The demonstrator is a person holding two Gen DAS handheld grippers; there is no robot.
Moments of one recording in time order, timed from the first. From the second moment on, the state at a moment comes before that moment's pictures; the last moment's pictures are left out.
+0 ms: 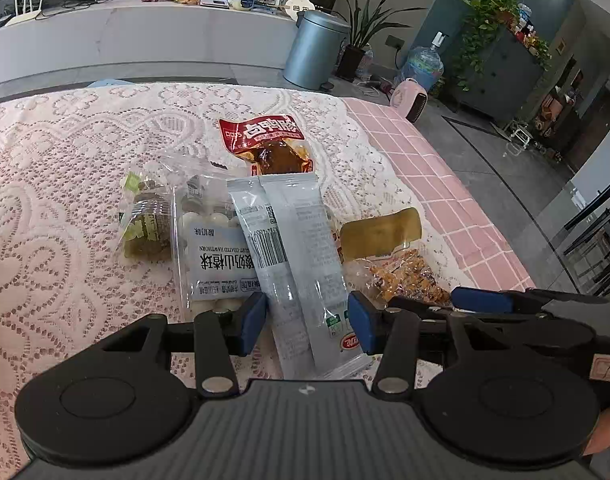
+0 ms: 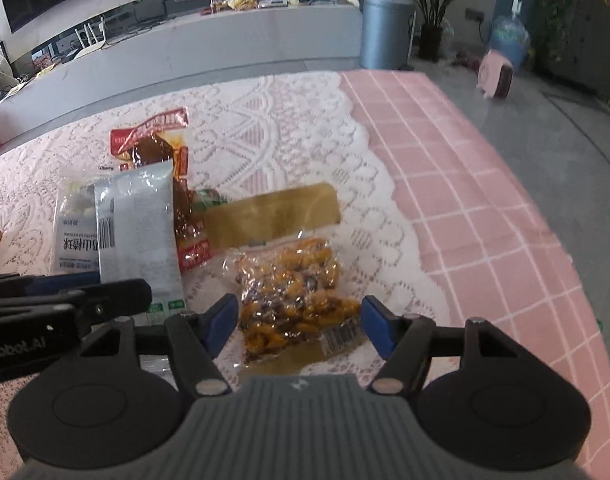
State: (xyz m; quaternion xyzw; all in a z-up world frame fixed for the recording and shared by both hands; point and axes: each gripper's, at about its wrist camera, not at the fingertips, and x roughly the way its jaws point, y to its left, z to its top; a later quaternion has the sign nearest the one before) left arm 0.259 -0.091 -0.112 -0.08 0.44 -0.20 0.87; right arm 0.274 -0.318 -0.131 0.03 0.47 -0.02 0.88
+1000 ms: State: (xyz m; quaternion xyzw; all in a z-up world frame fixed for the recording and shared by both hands) left arm 0.265 -0.111 -0.109 -0.08 0.43 -0.24 0.87; right arm 0.266 -0.317 -0.133 0.08 0.46 0.03 0.88
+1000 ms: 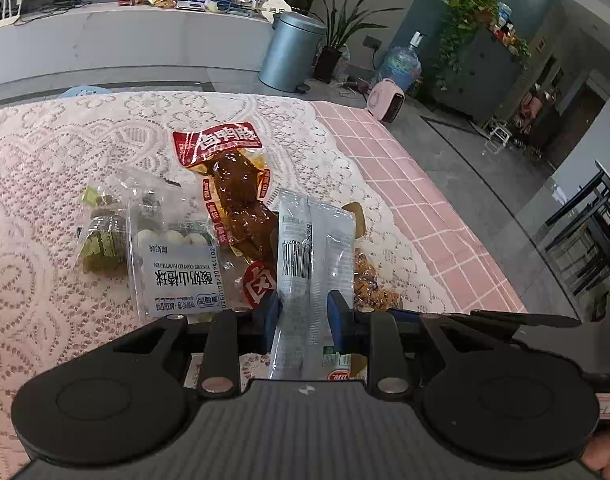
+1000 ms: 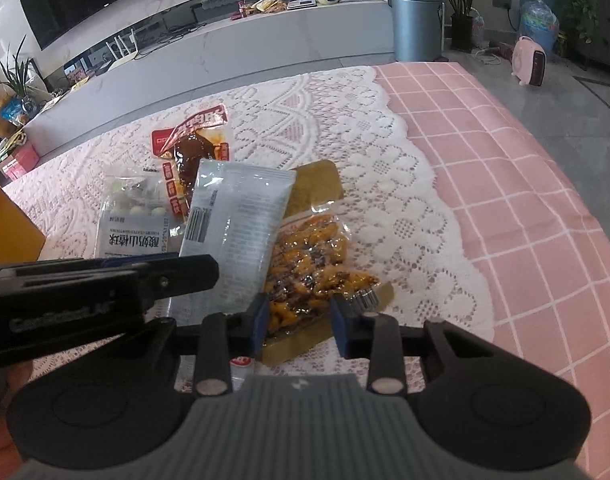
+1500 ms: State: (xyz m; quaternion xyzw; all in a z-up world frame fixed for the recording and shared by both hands) left arm 0.273 -0.118 -0.091 -0.14 0.44 -0.30 0.83; right arm 0.264 -0.339 -0.135 0.13 0.46 0.00 0.88
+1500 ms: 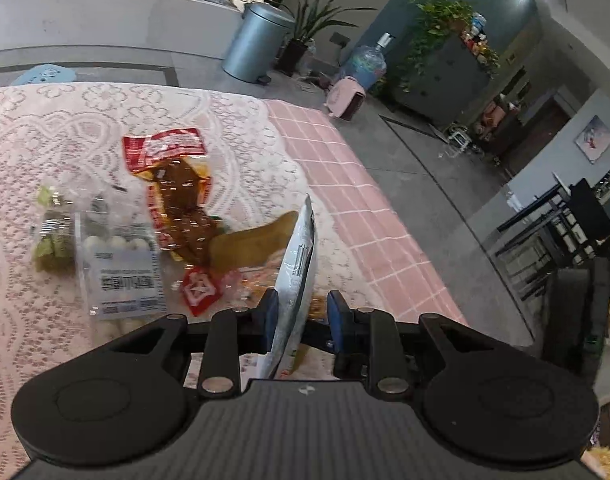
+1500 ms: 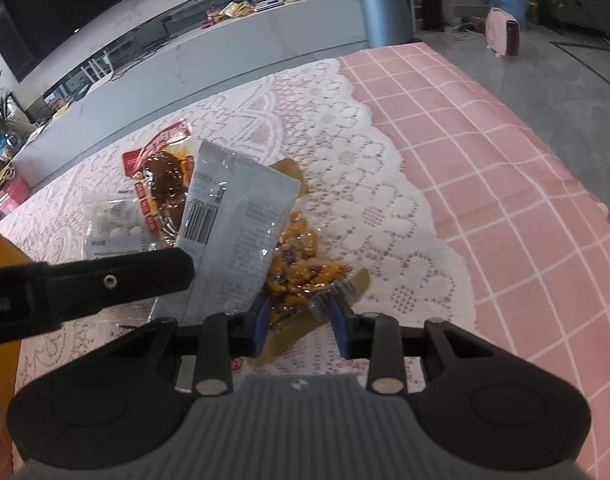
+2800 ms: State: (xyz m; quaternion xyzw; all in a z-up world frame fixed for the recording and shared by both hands) left arm 0.266 -0.192 -0.108 0.04 0.45 -0.32 0.83; right arm 0.243 -0.382 -0.124 0.24 0.41 -0.05 0.88
